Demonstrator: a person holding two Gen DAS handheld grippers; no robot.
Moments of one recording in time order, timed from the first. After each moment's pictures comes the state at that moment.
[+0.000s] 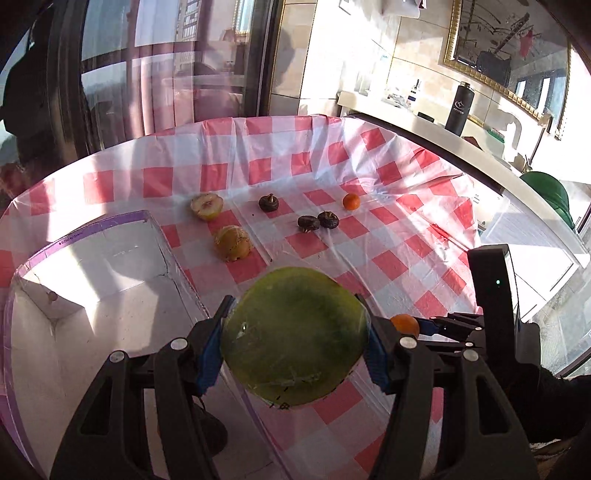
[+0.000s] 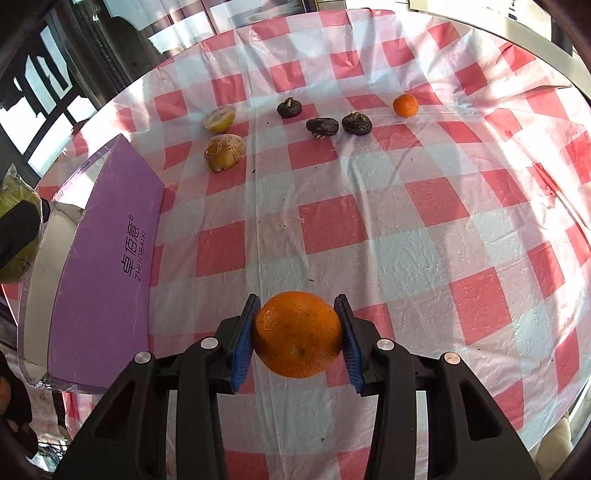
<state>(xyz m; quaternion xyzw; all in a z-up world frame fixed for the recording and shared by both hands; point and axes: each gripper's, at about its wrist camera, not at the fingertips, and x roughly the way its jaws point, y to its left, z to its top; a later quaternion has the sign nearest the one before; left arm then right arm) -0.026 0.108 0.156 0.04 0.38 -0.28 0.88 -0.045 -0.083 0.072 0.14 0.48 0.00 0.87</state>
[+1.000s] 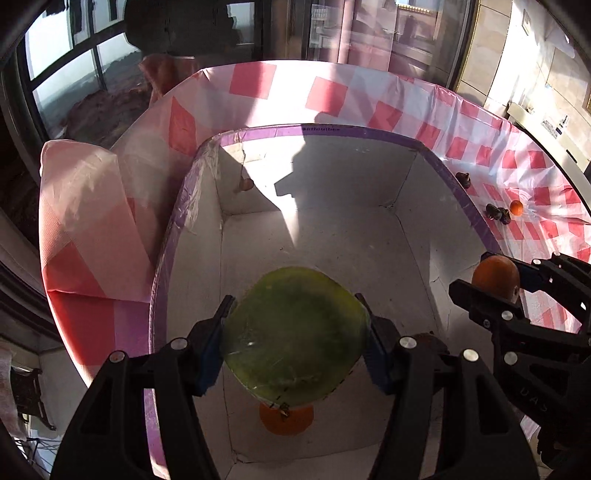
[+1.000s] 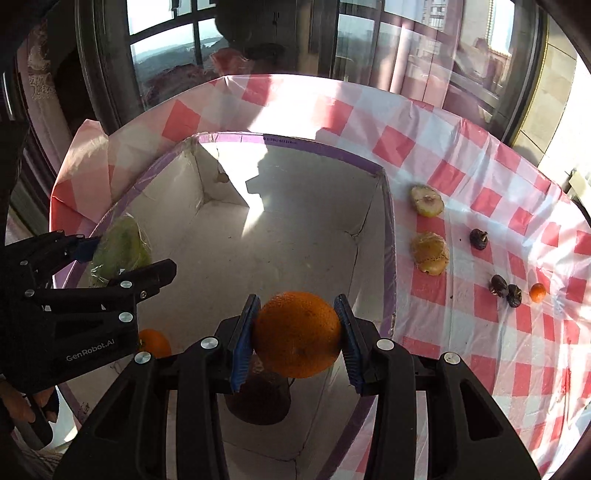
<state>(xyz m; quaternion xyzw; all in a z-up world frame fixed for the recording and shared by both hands) -0.002 0.293 0.107 0.00 0.48 -0.03 0.88 0.006 0.154 0.121 -0.12 0.46 0.16 0.86</state>
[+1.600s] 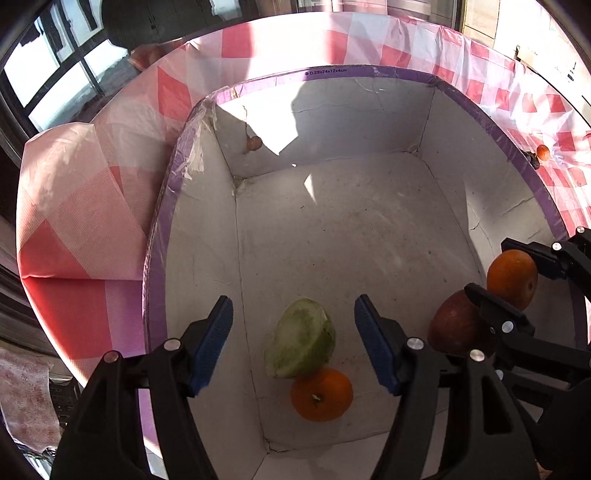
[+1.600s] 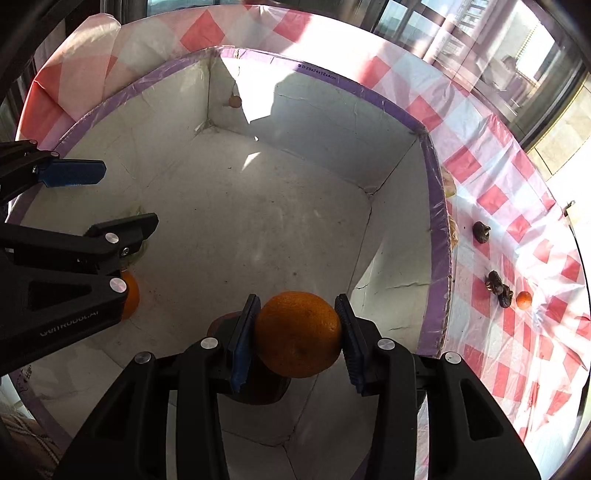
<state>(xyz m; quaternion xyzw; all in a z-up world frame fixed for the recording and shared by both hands) 0.002 0.288 0.079 0.08 0.52 -0.01 0.85 -0.004 0.175 0.082 -0.21 0.49 0.13 0.84</state>
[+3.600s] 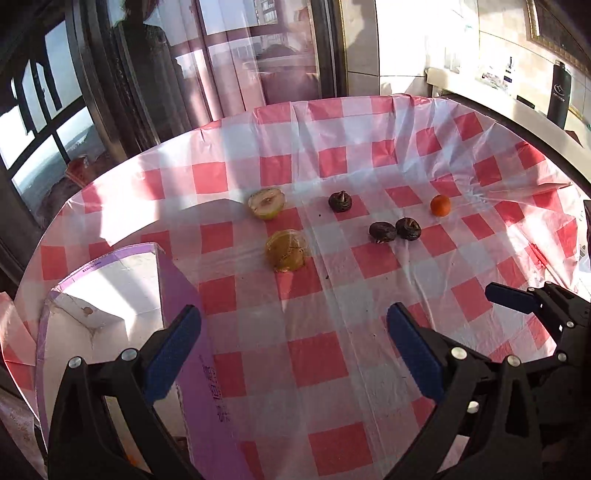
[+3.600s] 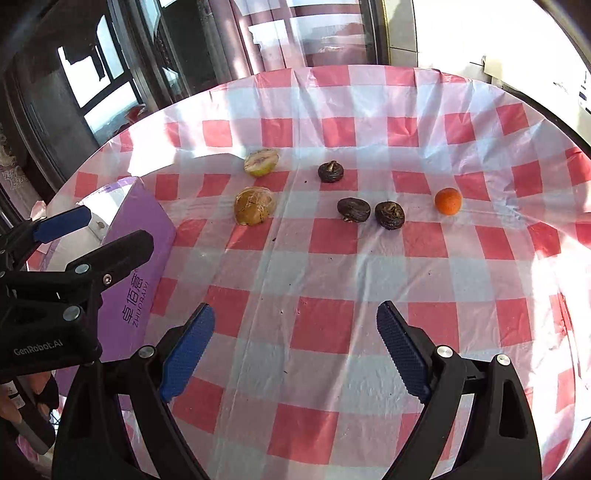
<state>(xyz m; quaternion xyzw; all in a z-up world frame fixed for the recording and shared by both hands) 0.024 -0.002 0.136 0.10 0.42 -0.09 0.90 0.016 -0.157 0.084 0.06 0.46 0.09 0.88</state>
